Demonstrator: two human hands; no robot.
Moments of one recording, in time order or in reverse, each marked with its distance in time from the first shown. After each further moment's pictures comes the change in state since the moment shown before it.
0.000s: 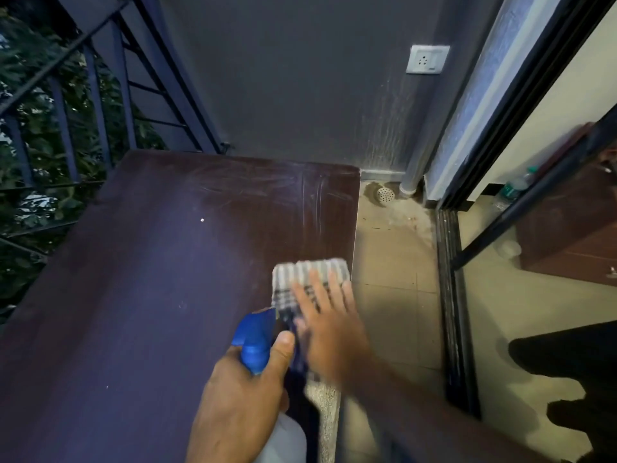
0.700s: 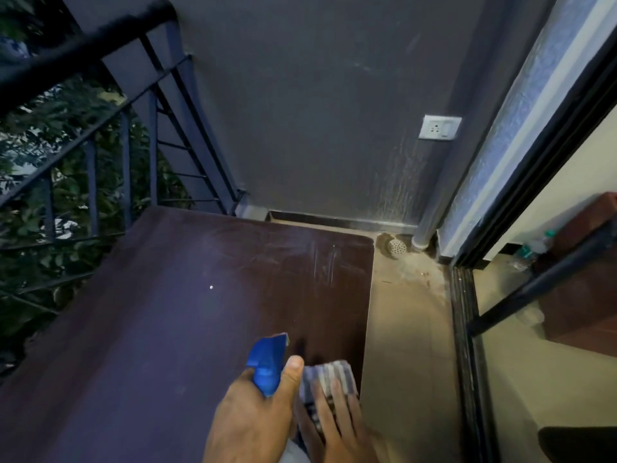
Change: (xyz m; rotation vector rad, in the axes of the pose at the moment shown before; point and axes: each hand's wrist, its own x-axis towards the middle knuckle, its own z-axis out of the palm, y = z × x) left_hand 0.055 0.071 0.002 -0.064 0.074 -0.013; right_hand -0.011 -0.040 -0.026 -0.491 0.300 -0.213
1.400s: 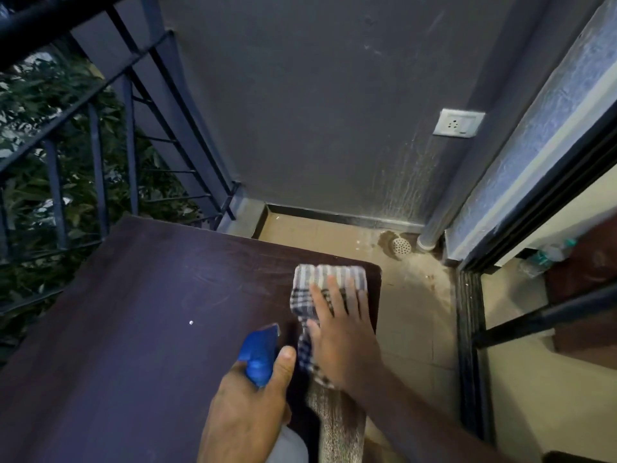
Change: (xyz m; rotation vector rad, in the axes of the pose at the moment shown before) left_hand 0.090 0.050 0.019 0.013 -0.026 -0.031; right_hand 0.200 0.107 0.035 0.183 -0.309 0.176
